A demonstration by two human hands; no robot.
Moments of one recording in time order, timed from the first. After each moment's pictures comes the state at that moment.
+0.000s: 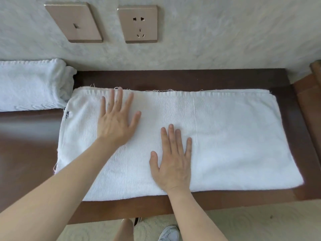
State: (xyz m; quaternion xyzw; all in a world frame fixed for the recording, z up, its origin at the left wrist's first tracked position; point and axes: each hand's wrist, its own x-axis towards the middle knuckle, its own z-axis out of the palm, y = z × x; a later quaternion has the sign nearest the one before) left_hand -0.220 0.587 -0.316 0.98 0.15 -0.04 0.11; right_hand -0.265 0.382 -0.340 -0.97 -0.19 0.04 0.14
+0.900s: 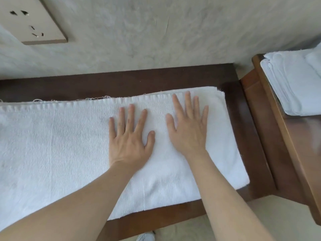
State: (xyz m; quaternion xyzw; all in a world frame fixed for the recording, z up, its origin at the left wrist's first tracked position) left_hand -0.163 0.385 -0.340 0.99 0.10 -0.07 0.12; right_hand -0.087 0.221 -0.331 -0.99 -0.09 0.06 0.07
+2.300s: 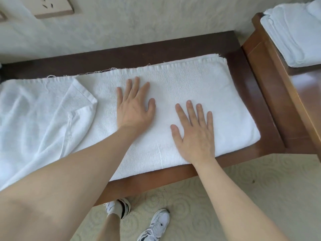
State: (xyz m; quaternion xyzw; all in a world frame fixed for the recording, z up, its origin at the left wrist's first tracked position) left_hand -0.173 0.398 -0.337 0.98 0.08 0.00 0.21; right_hand -0.214 0.197 -0.341 -0.99 -0.13 0.07 0.05
